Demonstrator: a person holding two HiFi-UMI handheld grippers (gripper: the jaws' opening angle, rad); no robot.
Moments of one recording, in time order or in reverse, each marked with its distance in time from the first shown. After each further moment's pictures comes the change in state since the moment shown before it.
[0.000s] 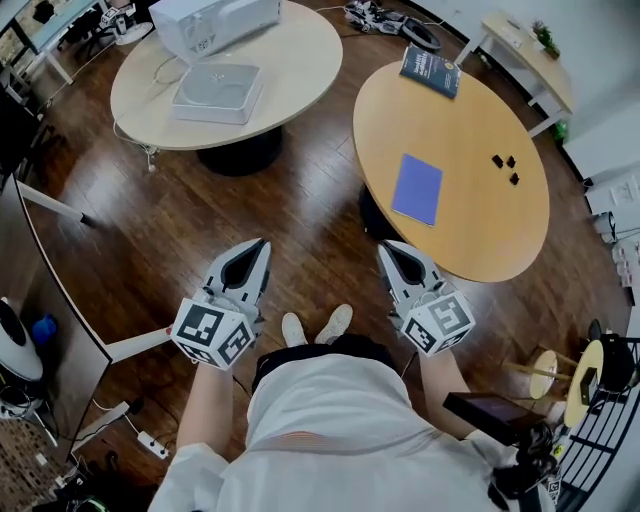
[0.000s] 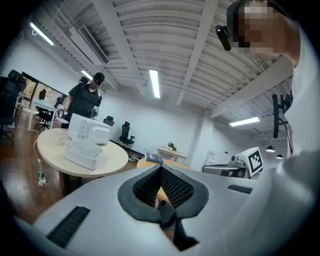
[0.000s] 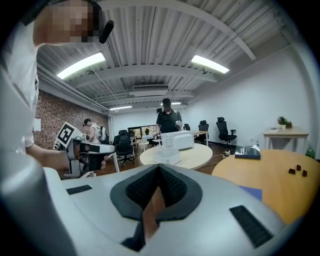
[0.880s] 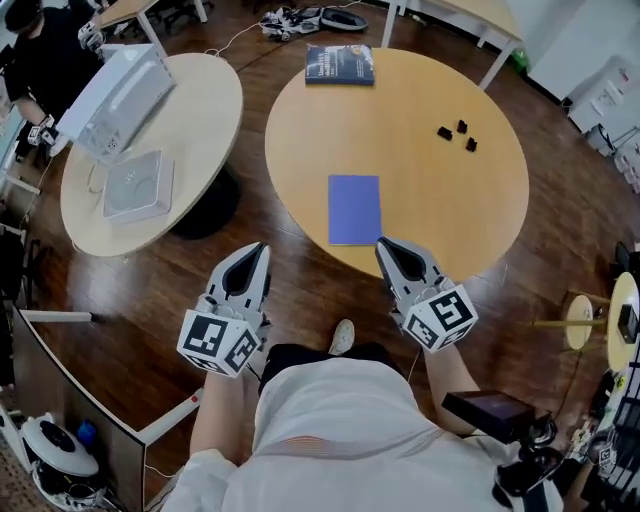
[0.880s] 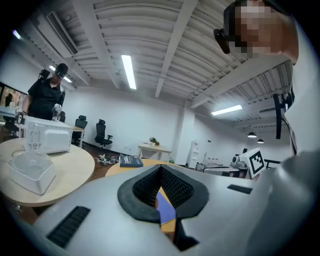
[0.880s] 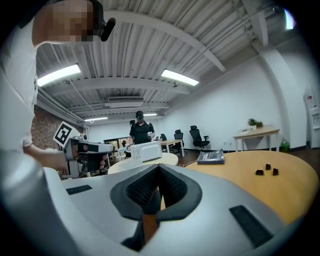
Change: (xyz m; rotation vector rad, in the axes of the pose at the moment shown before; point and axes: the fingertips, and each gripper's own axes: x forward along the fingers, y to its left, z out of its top) left arm 0.235 -0.104 0.025 0.146 0.067 -0.212; right arm -0.068 -0.219 0.006 0.104 -0.124 -0.254
